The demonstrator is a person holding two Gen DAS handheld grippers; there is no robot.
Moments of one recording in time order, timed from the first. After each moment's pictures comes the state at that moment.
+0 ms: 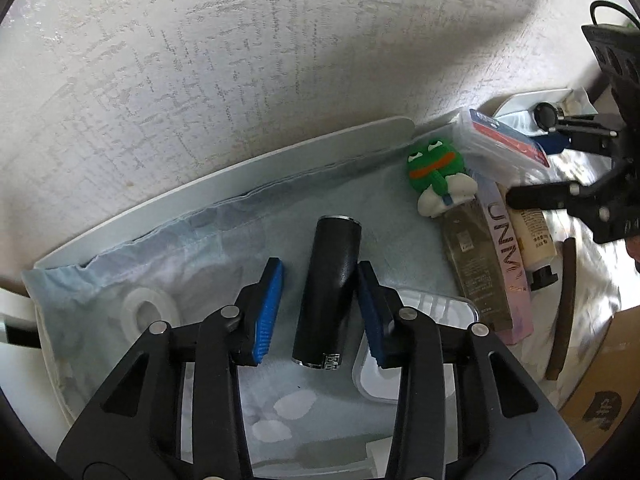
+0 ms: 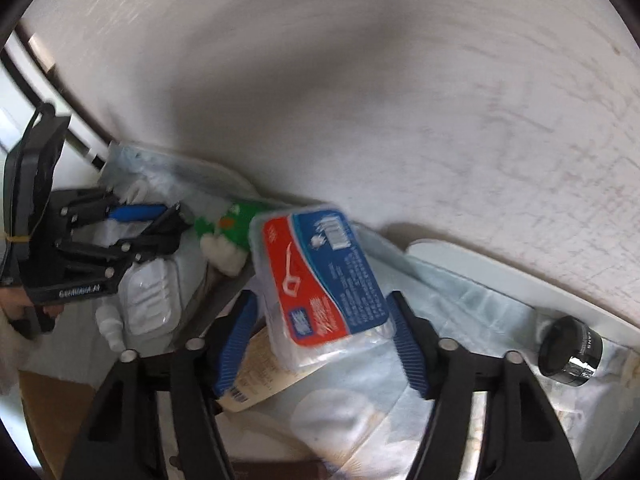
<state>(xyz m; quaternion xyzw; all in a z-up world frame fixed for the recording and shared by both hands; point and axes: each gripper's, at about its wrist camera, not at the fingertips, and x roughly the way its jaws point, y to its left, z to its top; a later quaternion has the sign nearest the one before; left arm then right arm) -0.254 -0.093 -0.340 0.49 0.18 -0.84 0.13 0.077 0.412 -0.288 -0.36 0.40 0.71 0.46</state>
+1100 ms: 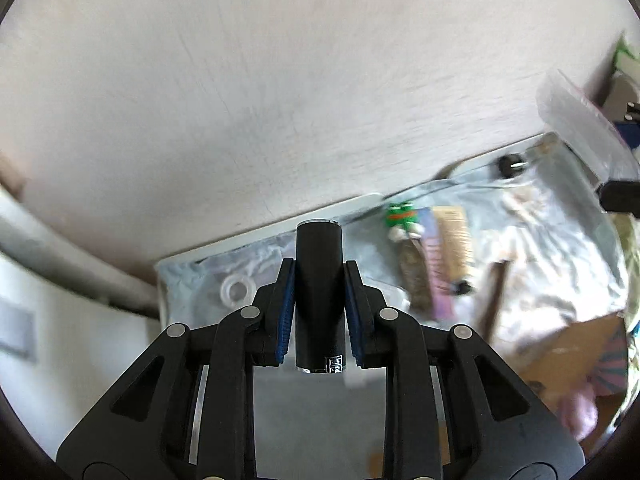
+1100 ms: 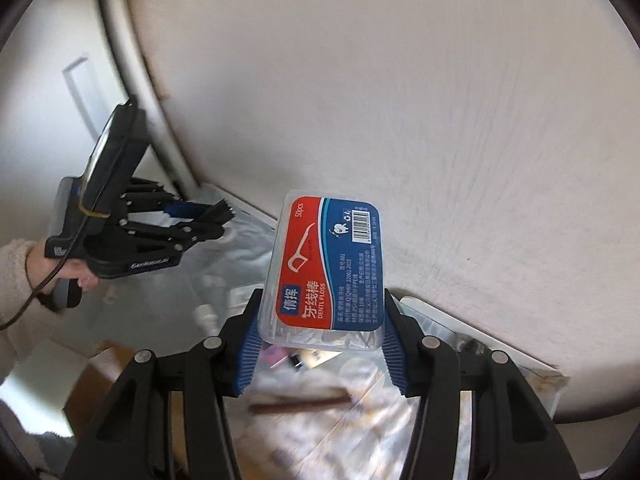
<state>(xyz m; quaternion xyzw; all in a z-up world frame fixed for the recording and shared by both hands) -0.182 -0.059 -0.187 0.46 0.16 -0.84 0.24 0.076 0.312 -0.106 -0.34 0.26 0.77 0.47</state>
